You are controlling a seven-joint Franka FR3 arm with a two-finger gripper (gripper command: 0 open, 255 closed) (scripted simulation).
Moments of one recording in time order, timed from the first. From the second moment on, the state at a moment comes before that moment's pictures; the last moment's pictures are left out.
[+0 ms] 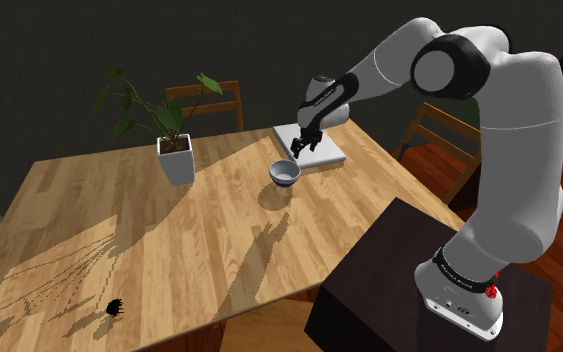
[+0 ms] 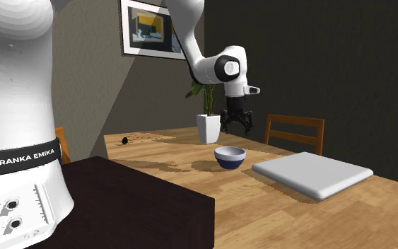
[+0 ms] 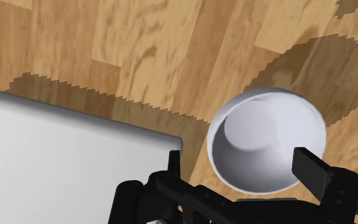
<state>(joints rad) -0.07 0.54 -0.13 -1.94 0.14 2.59 -0.15</state>
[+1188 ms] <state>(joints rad) -0.11 0.79 -0.10 -1.75 0.17 2.64 -0.17</state>
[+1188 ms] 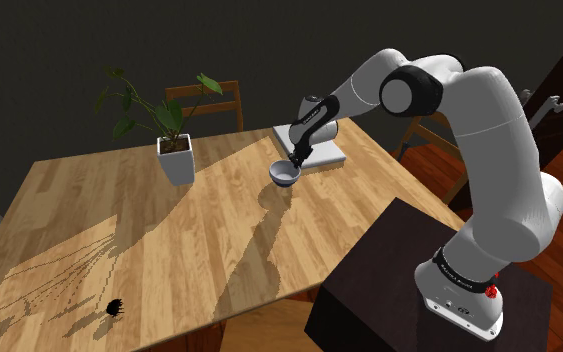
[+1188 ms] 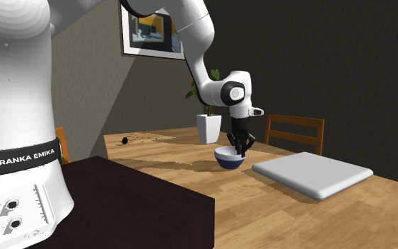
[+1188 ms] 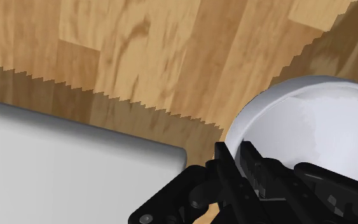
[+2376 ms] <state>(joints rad) -0.09 0.67 -0.12 -1.78 0.15 2.55 -0.16</state>
